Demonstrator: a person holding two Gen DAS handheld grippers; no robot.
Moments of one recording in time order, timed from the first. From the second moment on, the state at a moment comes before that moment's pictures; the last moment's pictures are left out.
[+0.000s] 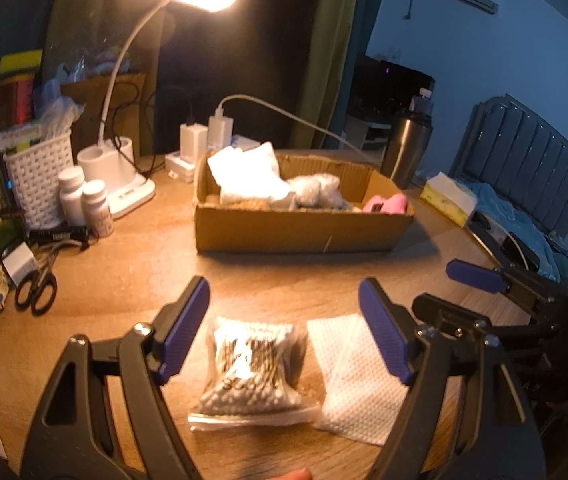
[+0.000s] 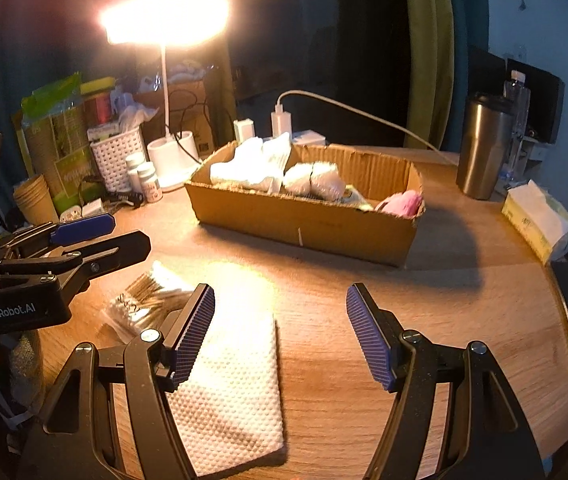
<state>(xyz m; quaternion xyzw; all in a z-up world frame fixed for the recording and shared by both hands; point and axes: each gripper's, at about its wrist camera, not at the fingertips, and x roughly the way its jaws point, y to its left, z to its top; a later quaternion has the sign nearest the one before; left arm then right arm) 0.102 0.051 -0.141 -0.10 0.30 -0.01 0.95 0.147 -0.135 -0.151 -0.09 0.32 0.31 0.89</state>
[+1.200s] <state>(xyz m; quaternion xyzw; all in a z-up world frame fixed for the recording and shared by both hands) 0.113 0.061 -0.204 -0.11 0.39 0.02 0.91 0.135 -0.099 -0.217 -0.17 0.37 0.36 0.84</state>
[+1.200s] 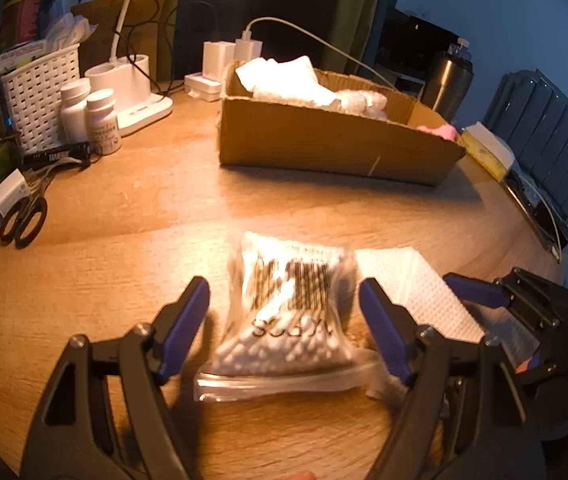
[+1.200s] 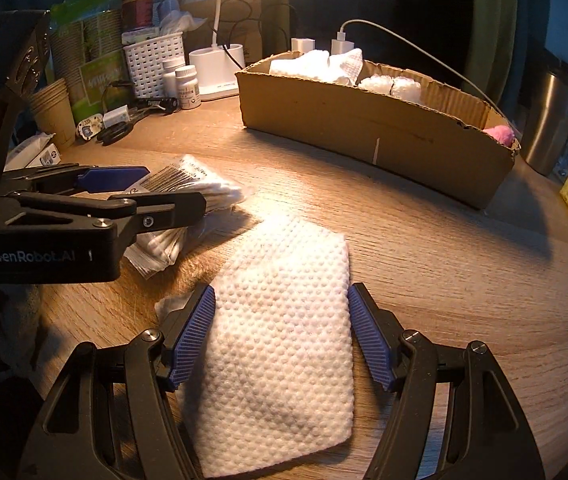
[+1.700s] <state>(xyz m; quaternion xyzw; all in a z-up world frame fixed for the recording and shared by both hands) 0.118 0.048 -0.209 -0.07 0.40 0.01 0.91 0.147 -0.116 -0.214 -0.15 0.38 0.34 0.85</state>
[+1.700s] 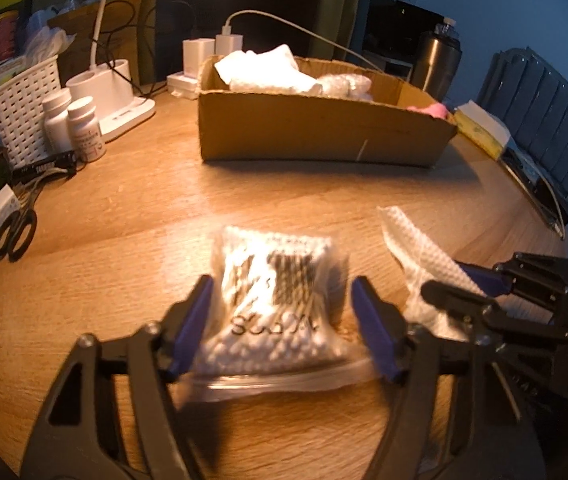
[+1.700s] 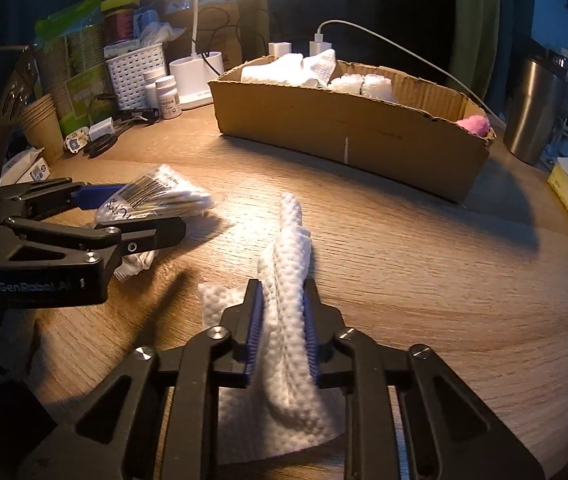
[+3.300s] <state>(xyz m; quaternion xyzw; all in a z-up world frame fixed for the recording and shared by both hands) 0.136 0.019 -0.210 -0.01 0.44 -0.01 0.90 0.168 -0.166 -0.179 -0.09 0.34 0.30 0.88</state>
